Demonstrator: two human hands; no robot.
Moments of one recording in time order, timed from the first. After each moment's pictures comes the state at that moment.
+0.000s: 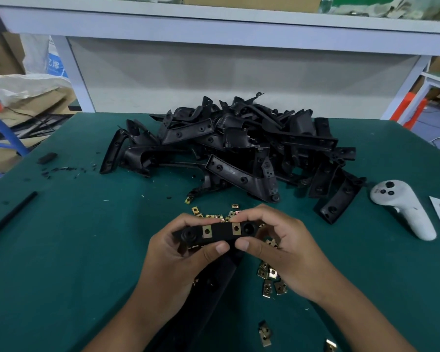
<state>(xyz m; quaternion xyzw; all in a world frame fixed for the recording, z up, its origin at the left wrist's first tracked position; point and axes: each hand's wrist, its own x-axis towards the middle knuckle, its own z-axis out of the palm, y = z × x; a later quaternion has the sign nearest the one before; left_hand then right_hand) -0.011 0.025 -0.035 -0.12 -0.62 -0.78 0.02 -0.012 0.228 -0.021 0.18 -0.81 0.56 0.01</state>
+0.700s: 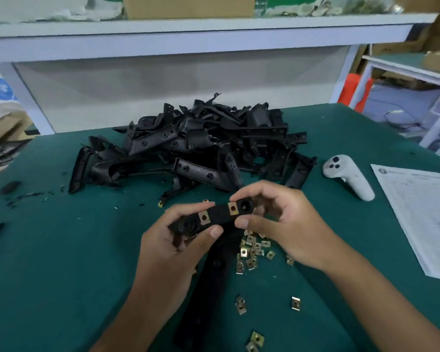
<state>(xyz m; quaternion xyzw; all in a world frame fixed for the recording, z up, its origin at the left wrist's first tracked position) 0.011 0.053 -0.003 -0.15 -0.67 -0.73 0.03 0.016 0.260 0.013 0.14 -0.80 0.58 0.07</state>
